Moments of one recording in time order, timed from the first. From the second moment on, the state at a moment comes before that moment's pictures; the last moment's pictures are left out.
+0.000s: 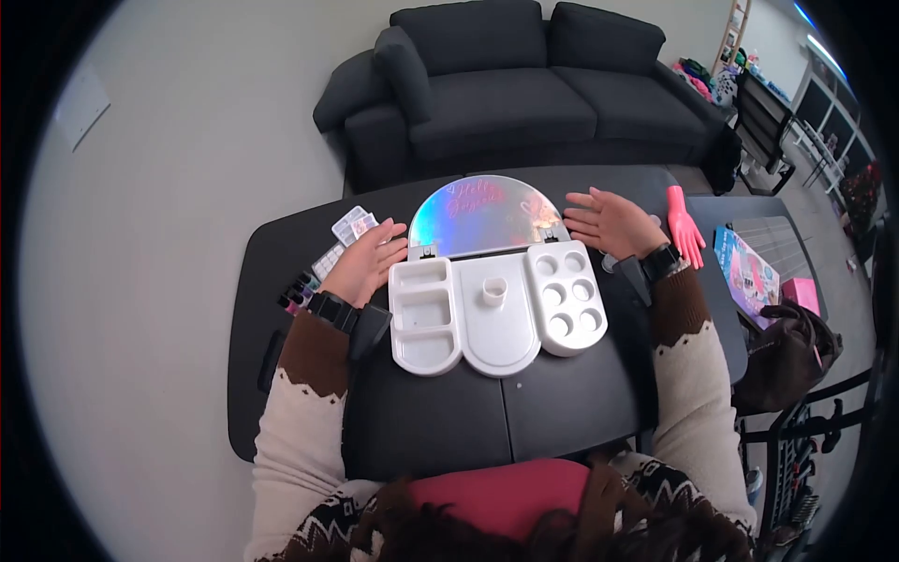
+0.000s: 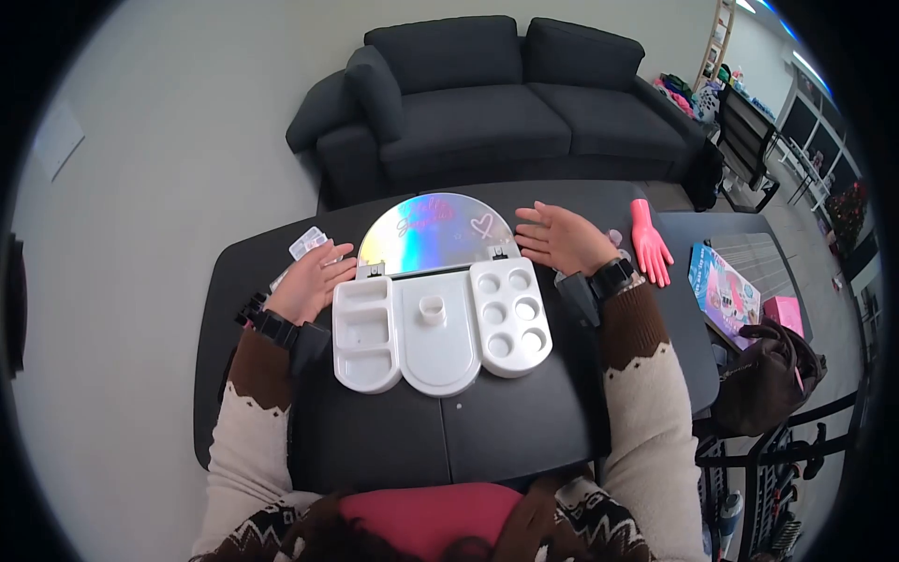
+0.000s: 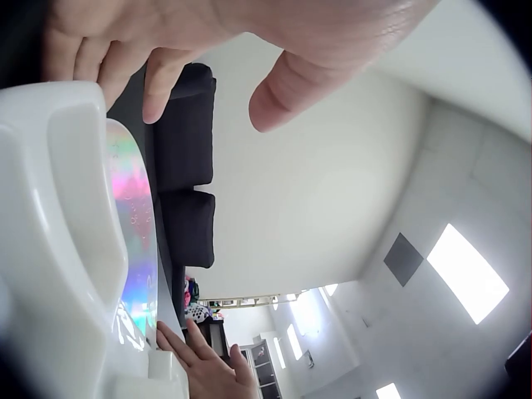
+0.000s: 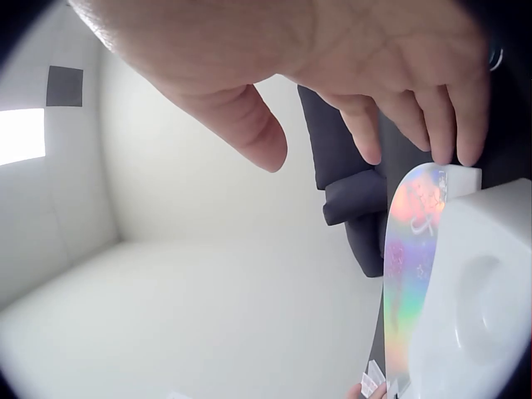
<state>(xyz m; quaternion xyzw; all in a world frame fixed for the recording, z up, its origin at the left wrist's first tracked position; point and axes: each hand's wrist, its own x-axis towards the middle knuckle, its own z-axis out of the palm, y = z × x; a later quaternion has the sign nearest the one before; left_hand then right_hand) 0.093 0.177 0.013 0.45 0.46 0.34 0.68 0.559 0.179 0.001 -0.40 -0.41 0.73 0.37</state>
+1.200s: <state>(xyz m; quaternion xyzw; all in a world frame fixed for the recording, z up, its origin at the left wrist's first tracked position) 0.077 0.185 0.032 0.66 0.39 0.39 0.51 0.524 0.139 0.037 -0.40 -0.64 0.48 0.45</state>
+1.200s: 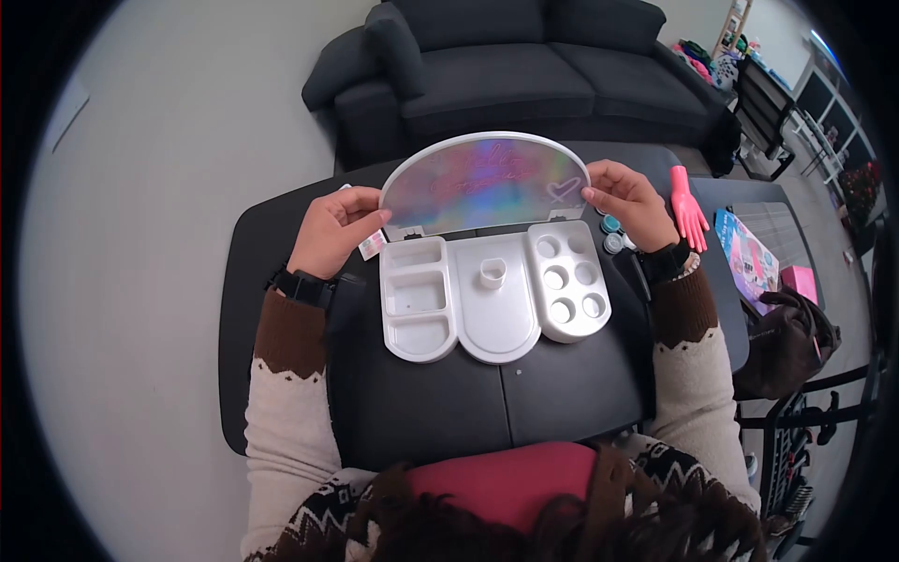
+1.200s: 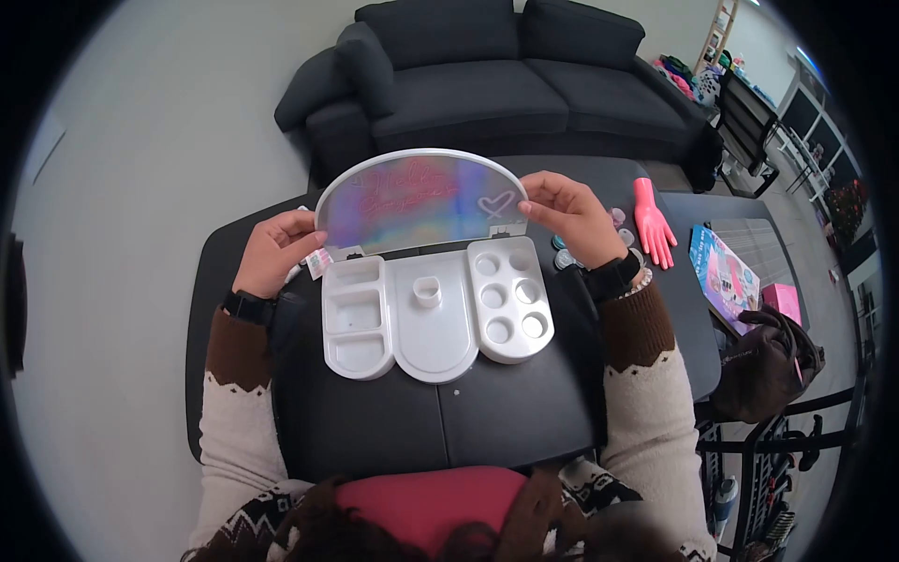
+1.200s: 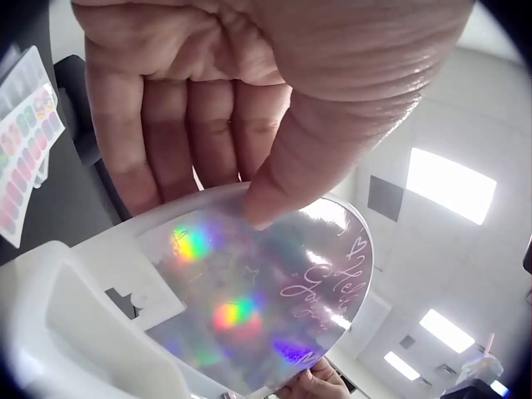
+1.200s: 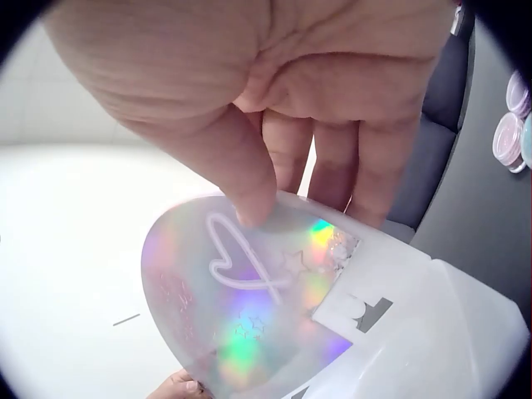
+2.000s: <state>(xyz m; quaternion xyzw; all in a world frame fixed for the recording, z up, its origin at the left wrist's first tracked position) 0.079 0.184 0.026 0.66 0.41 0.37 0.51 0.527 0.140 0.033 -0.43 -0.66 0.49 0.37</state>
